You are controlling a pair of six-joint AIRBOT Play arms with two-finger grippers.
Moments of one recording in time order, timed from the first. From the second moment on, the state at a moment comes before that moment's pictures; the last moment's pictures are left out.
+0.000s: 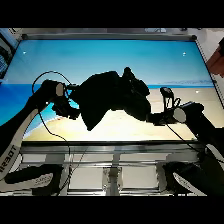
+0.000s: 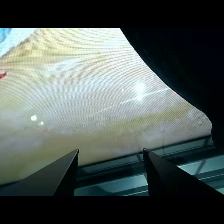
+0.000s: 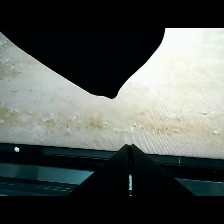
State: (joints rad) left arm -0.28 -1.35 1.11 1.56 -1.39 -1.50; right arm 0.36 -0.91 0.78 -1.55 1.17 1.95
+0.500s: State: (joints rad) left arm -0.28 -1.35 1.11 1.56 -1.39 -1.50; right arm 0.36 -0.91 0.78 -1.55 1.14 1.95
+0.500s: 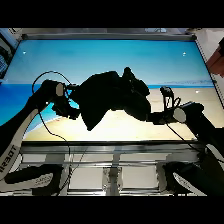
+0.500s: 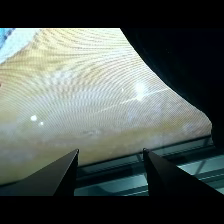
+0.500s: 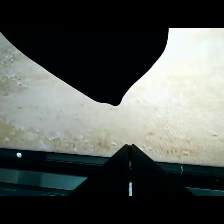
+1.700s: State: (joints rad) left arm -0.28 -1.48 1.11 1.23 -1.39 -1.34; right arm 0.36 -0.91 0.78 -1.54 1.11 1.94
